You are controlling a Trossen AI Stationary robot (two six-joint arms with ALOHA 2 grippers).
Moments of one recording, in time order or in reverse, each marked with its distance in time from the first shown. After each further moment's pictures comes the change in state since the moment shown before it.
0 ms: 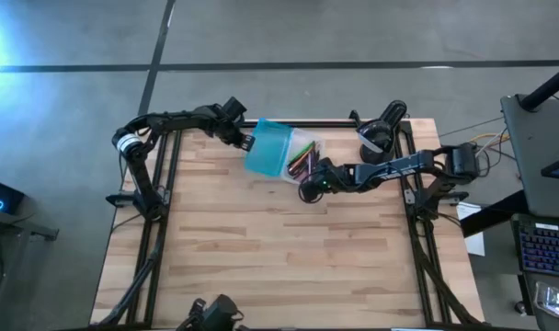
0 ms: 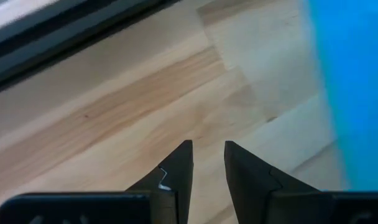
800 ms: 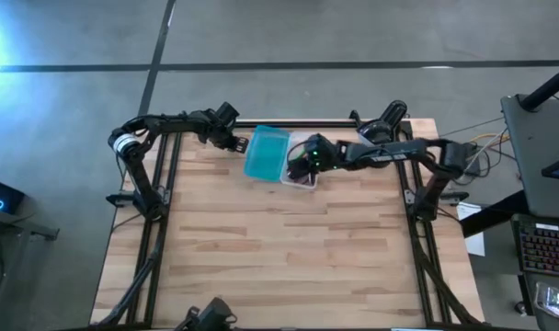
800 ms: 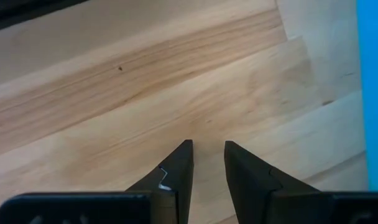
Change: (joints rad) left arm 0.033 -0.010 -0.127 0.079 0.017 -0.090; right arm -0.169 0.085 0.220 -0.002 -0.277 0.014
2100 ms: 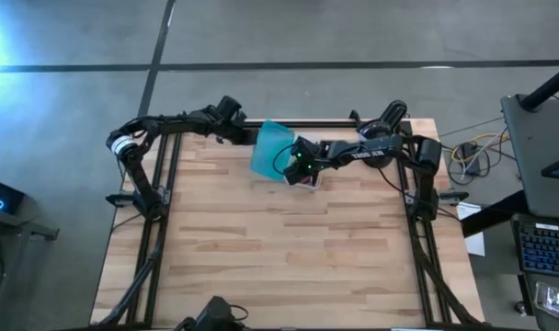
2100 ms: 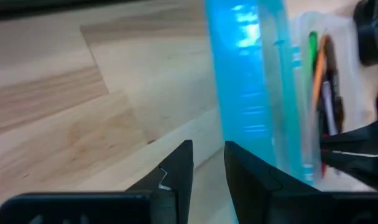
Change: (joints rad) left arm -0.014 -0.041 0.019 0.222 0.340 -0.156; right arm -0.021 0.201 0.175 -0.235 0.069 -0.189
